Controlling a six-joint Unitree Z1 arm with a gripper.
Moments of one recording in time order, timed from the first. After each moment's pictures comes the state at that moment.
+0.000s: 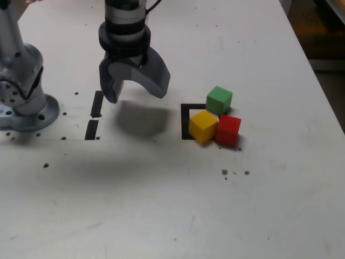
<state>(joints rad) -0.02 1.64 -0.90 0.95 0.08 0.14</state>
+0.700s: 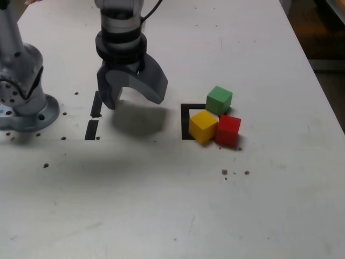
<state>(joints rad) -0.02 1.63 -0.84 0.88 0.09 0.14</state>
